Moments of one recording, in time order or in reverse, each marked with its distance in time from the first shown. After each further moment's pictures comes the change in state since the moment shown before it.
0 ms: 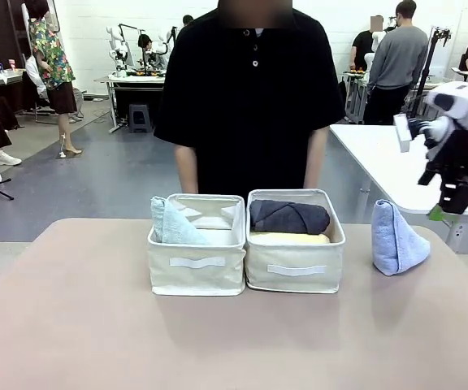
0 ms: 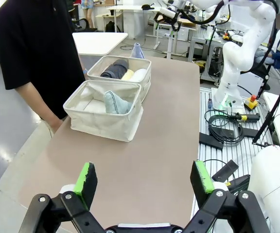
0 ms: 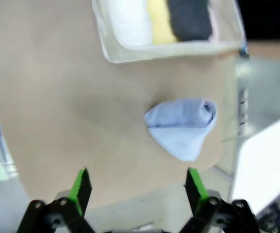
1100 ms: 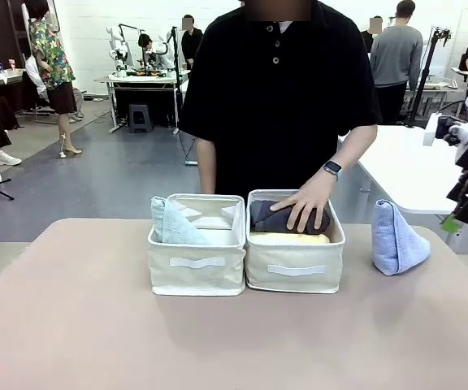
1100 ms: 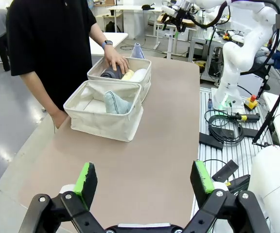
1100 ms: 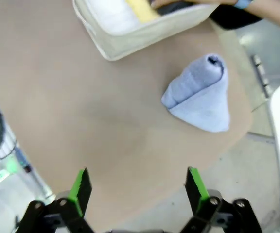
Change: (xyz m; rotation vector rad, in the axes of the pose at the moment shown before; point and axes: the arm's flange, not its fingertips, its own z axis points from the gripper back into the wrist) left arm 0.000 0.000 0.000 0.000 0.000 0.000; right arm -0.044 0.031 0.005 0.038 -0.058 -0.433
